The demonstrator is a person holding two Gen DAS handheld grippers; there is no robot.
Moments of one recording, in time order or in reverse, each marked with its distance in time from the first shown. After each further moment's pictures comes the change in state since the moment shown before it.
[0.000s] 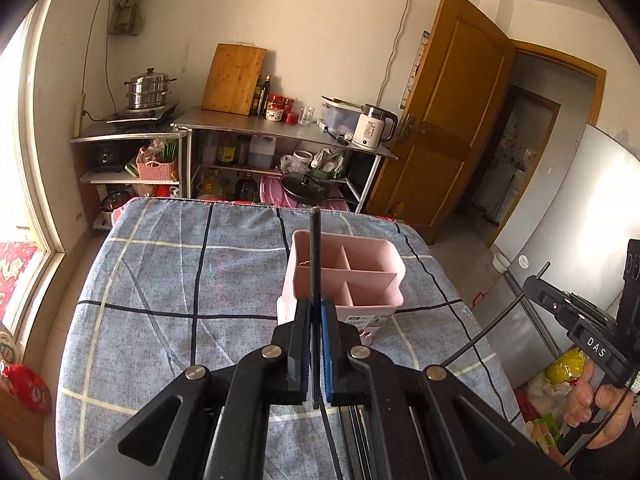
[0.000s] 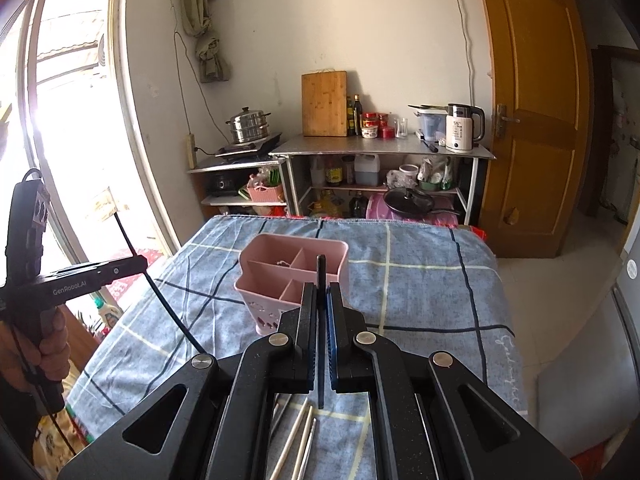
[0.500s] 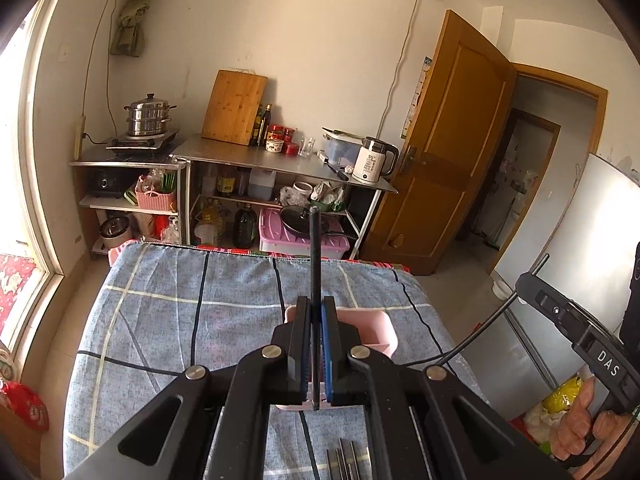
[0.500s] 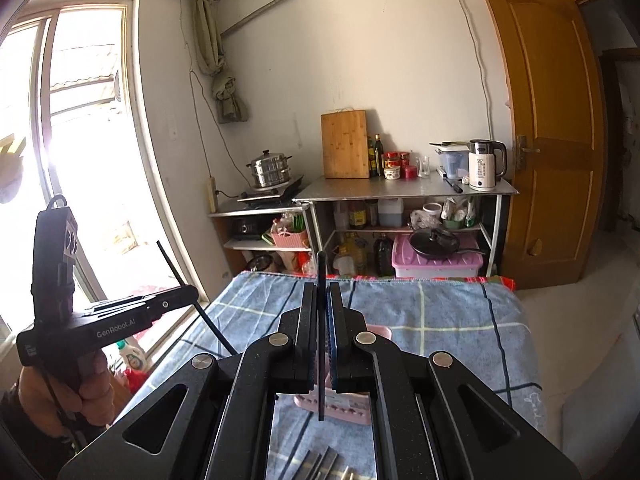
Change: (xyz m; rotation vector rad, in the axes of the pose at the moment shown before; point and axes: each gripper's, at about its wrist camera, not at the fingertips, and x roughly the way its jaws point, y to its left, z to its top) left arm 0.005 -0.008 0.073 -0.018 -0.092 0.002; right arm 0.015 0.025 0.071 0.035 -0.135 0.069
